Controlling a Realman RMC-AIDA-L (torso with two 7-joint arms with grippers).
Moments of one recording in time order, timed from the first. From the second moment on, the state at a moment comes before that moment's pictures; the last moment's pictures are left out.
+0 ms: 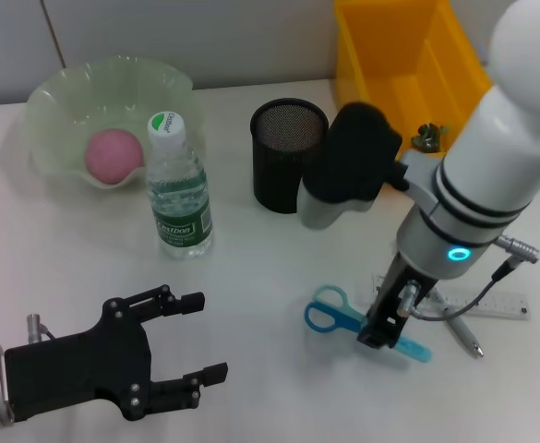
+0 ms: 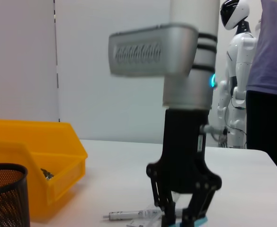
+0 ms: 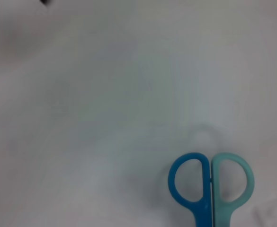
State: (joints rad) left arm -0.33 -2.06 1.10 0.54 1.63 1.62 -0.88; right arm 0.69 2.08 -1.72 -1.33 -2.58 -1.62 2.70
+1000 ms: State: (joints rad) left arm -0.33 -2.06 1.09 0.55 1.62 1.64 -0.88; right arm 0.47 2.09 -1.54 -1.56 -2.56 -1.04 2.57
